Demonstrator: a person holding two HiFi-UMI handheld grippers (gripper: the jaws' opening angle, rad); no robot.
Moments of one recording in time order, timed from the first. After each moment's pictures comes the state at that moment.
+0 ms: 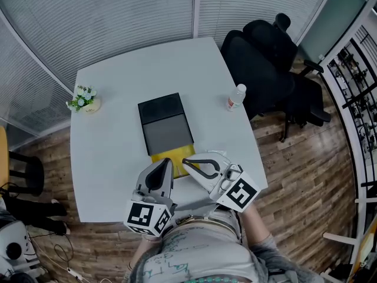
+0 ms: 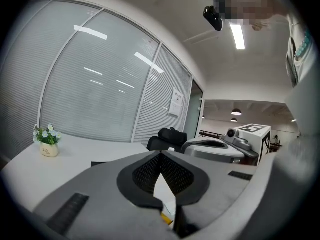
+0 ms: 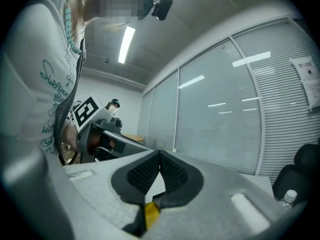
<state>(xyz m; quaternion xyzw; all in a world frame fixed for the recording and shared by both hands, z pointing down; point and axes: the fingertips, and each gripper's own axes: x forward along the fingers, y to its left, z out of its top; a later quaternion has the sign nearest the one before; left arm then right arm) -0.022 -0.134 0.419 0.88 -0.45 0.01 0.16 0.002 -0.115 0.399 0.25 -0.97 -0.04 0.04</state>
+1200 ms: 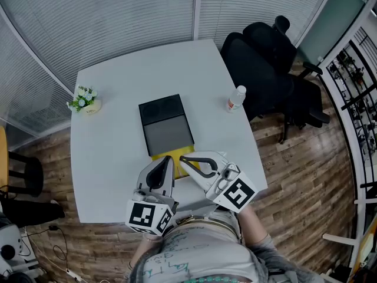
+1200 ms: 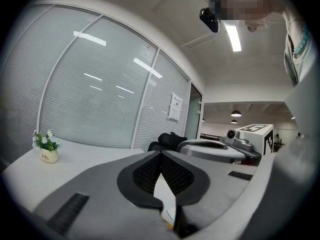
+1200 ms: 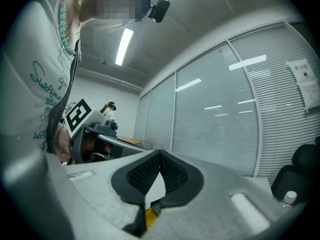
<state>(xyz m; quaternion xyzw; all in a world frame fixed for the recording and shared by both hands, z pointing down) -0.023 -0.136 0.407 0.88 -0.46 -0.02 0.13 -0.007 -0.119 0.386 0.27 -0.96 -0.04 0.03</state>
